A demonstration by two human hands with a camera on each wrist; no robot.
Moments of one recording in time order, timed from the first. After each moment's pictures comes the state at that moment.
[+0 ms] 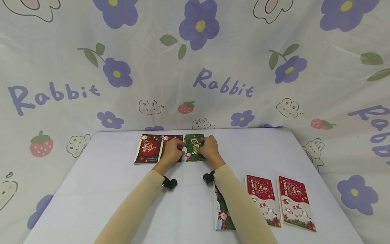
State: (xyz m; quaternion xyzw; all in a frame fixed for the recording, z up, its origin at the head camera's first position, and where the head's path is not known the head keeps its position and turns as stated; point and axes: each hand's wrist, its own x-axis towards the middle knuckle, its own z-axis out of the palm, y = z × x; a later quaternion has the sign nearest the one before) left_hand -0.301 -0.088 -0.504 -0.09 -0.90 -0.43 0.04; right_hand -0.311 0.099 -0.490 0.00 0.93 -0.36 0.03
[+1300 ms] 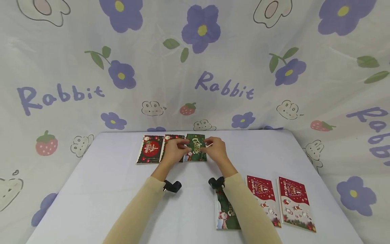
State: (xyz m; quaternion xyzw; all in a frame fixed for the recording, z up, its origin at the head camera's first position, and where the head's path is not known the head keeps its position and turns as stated) left_hand -0.276 -0.080 -0.478 -0.05 -0.82 -0.57 0.01; right_hand -0.272 0.121 -0.458 0.01 0.86 -0.50 0.03
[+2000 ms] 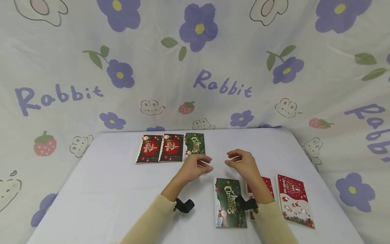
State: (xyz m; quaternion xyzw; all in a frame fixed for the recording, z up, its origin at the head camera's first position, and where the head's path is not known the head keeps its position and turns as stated) left_hand -0.210 -0.020 -0.472 -0.15 -0.81 -0.56 -0.12; right_hand -0.191 0.215 -0.452 -0.01 0.85 -0.52 0.03
